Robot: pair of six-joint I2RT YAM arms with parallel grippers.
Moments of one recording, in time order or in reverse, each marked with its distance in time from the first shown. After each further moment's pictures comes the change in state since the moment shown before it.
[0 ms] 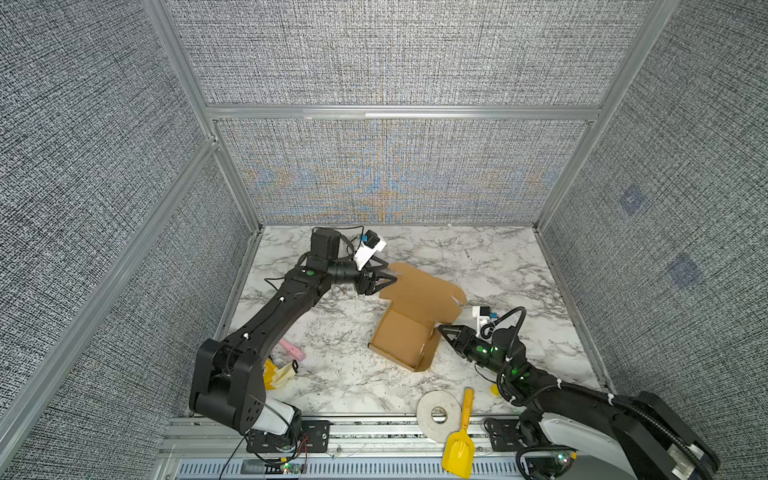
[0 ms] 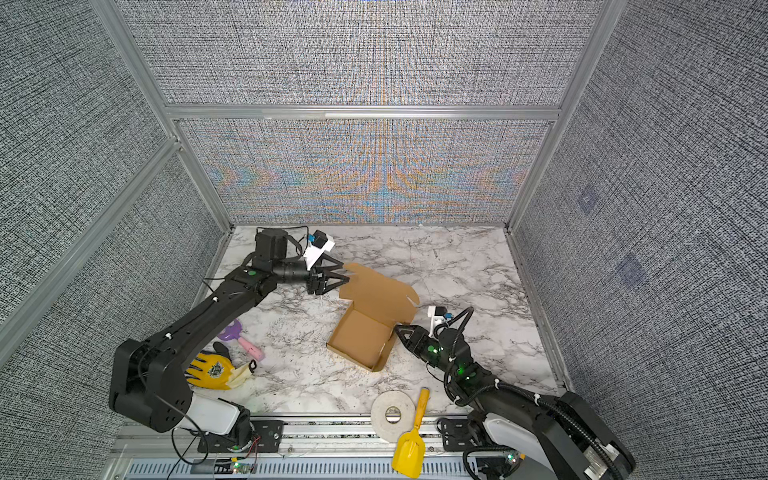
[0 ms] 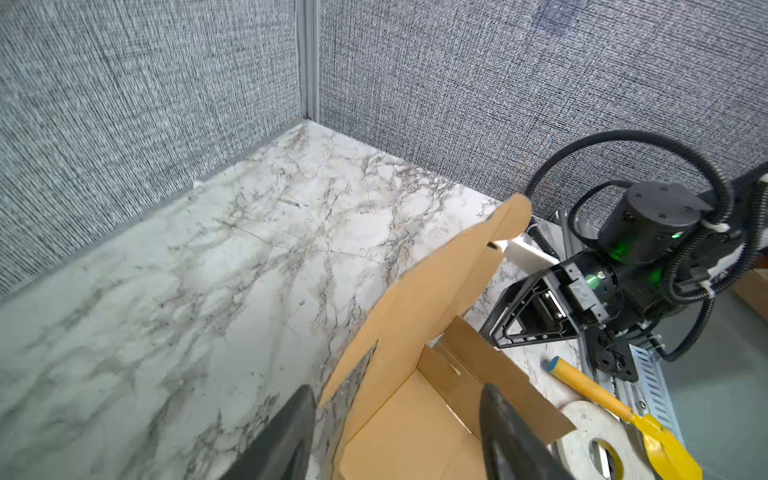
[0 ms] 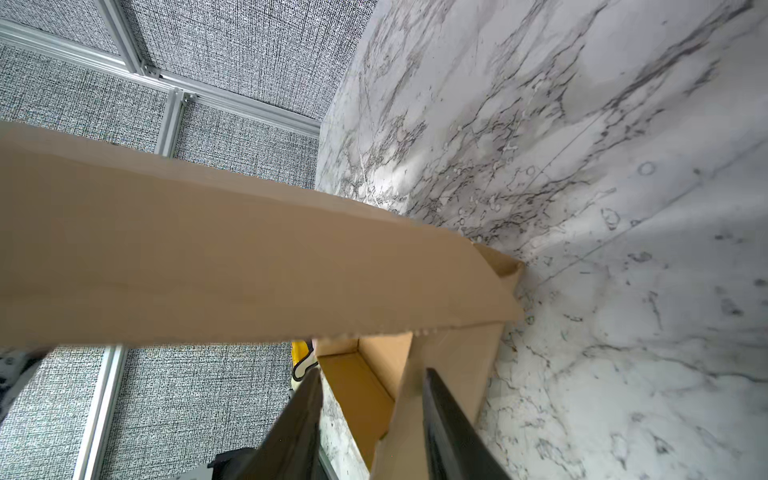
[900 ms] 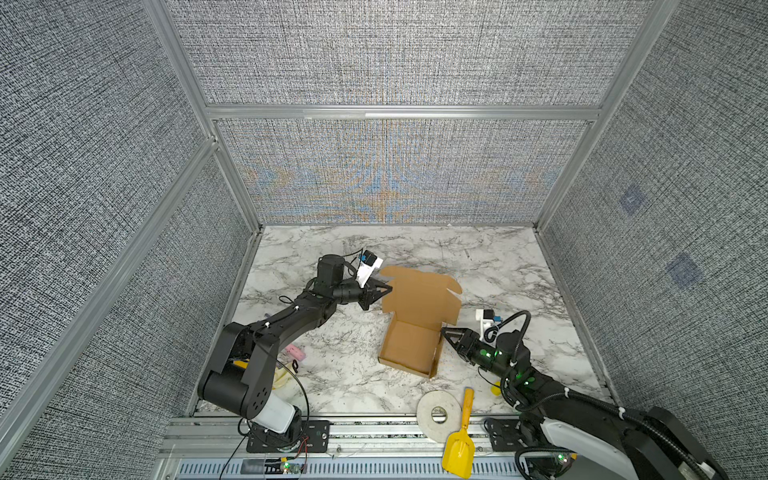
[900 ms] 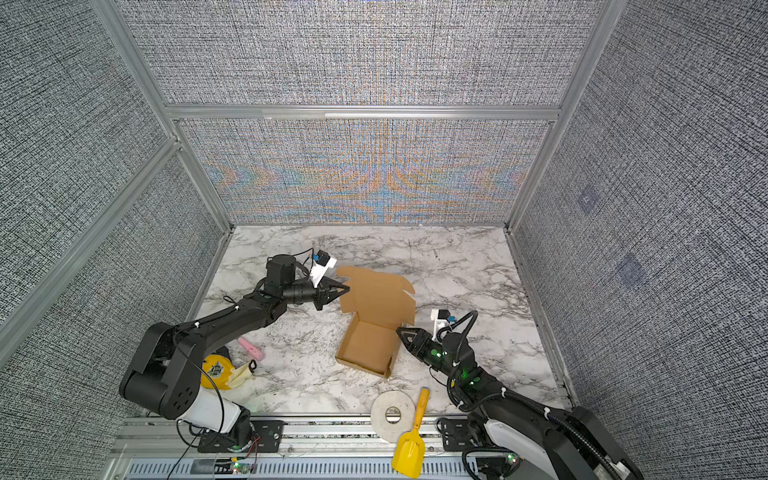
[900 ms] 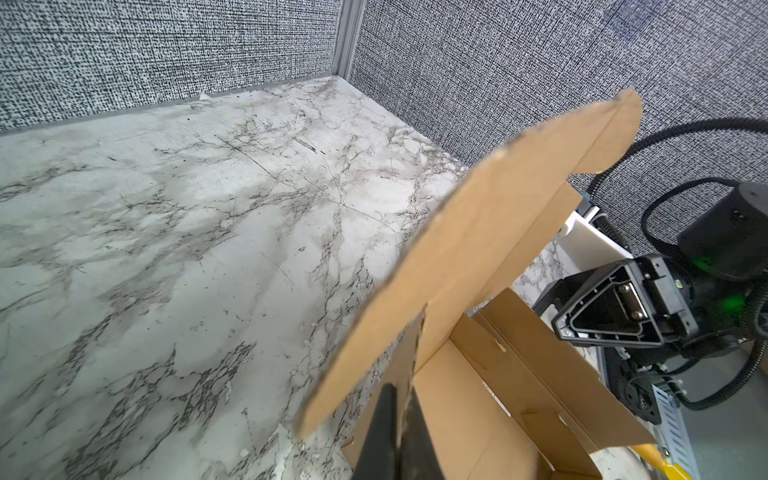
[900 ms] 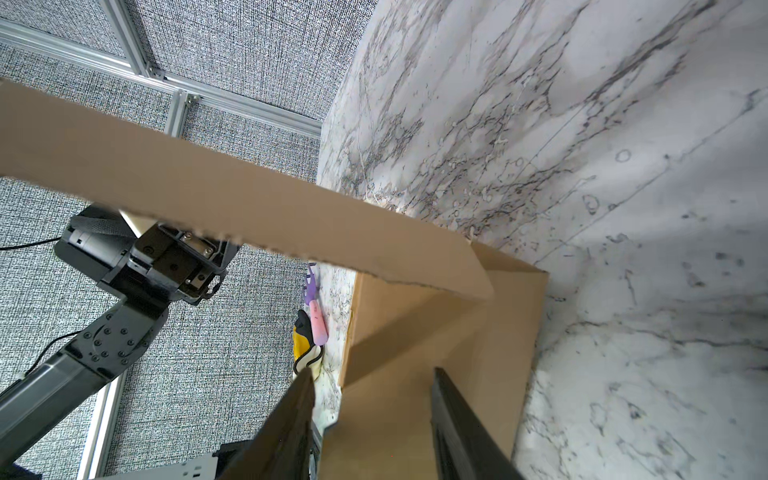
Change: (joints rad) left arm -0.015 0.081 -0.352 0.489 -0.076 -0.291; right arm -0.004 -0.092 -0.041 -0.042 -0.005 0.010
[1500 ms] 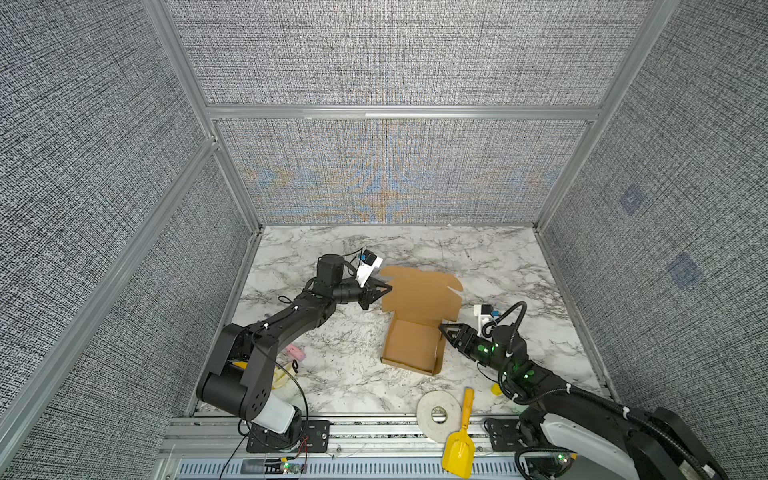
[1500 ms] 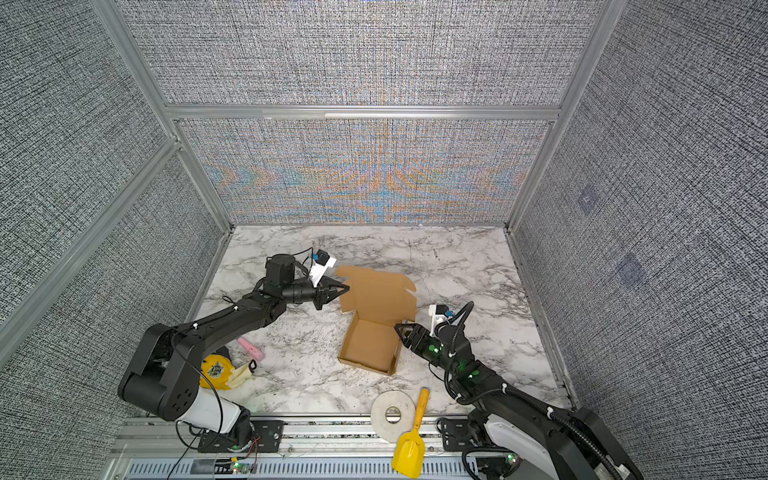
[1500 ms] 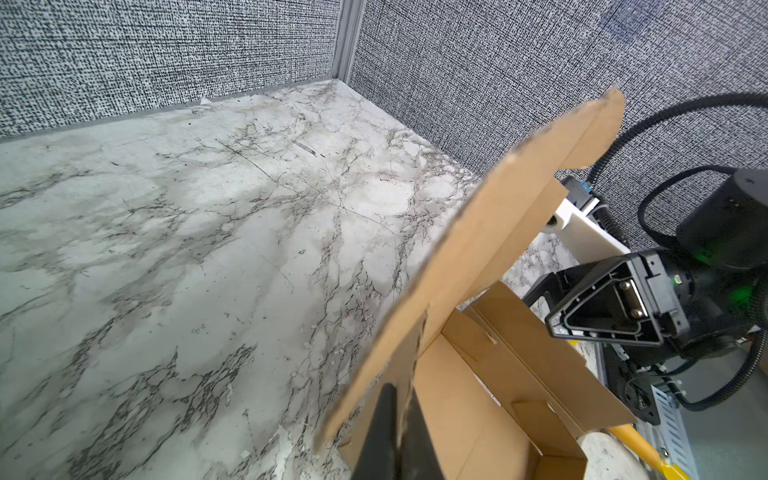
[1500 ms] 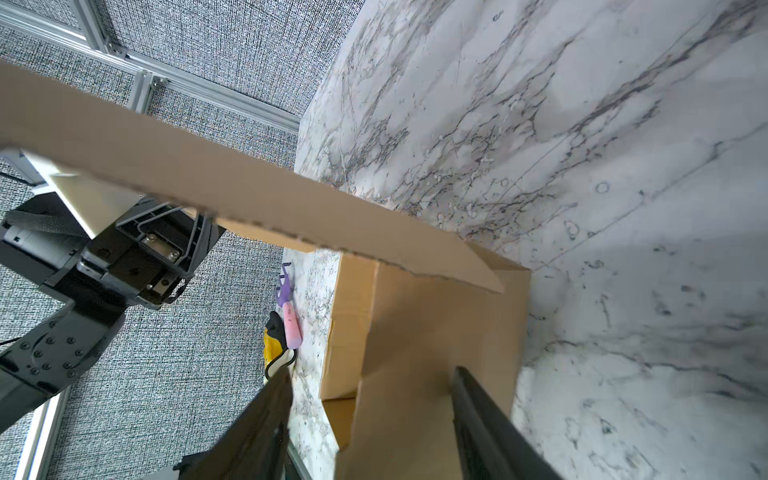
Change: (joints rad) left arm 0.001 -0.010 0.003 -0.006 0.000 0.000; right arm -0.003 -0.019 0.075 -0.166 0.021 -0.093
